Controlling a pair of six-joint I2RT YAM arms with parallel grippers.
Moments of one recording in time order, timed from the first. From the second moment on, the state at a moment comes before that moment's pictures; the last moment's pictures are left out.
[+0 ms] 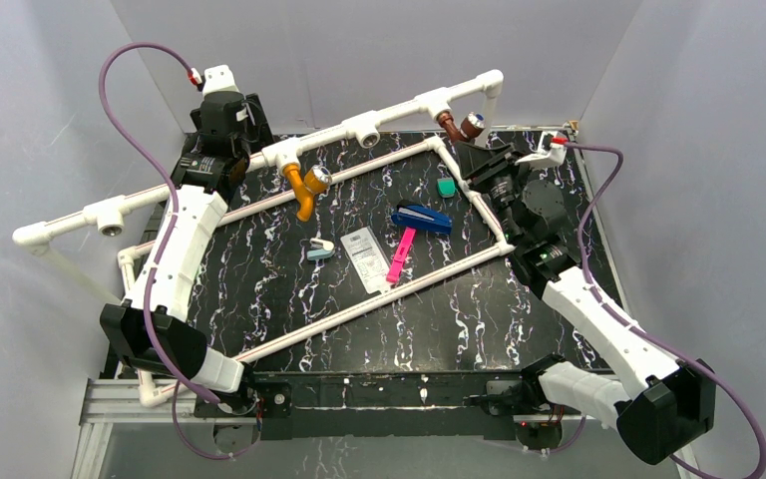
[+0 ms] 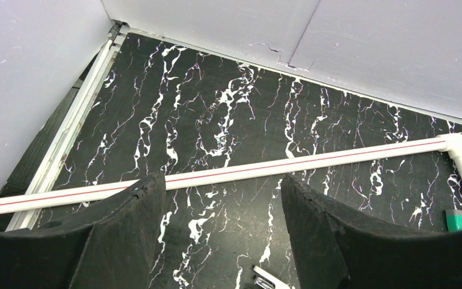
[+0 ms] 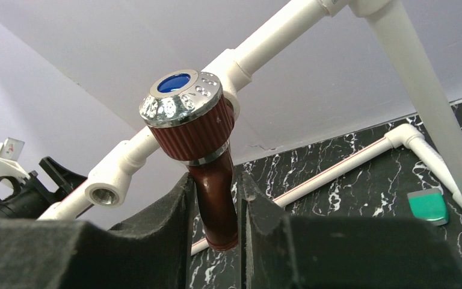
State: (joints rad) left arm -0.21 1.47 1.59 -0.55 -0.40 -0.25; right arm 0.50 1.05 0.88 0.36 0.22 0.73
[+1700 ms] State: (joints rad) left arm -0.22 1.43 1.57 -0.55 -0.40 -0.26; right arm 0.48 1.17 0.99 0.34 0.23 0.80
